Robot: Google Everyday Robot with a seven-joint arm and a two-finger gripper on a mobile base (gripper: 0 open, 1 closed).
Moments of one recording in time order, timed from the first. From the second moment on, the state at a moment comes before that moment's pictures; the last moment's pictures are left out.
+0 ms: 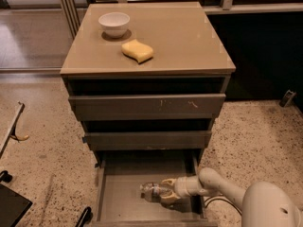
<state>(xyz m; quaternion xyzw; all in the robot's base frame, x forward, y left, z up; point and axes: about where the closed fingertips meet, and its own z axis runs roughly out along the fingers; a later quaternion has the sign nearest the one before) 0.544 -0.068 0.181 -0.61 0.65 0.29 0.35</state>
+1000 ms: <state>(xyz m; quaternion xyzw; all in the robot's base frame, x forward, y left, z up) 0.540 -0.091 0.368 -0.69 0.57 0.18 0.40</state>
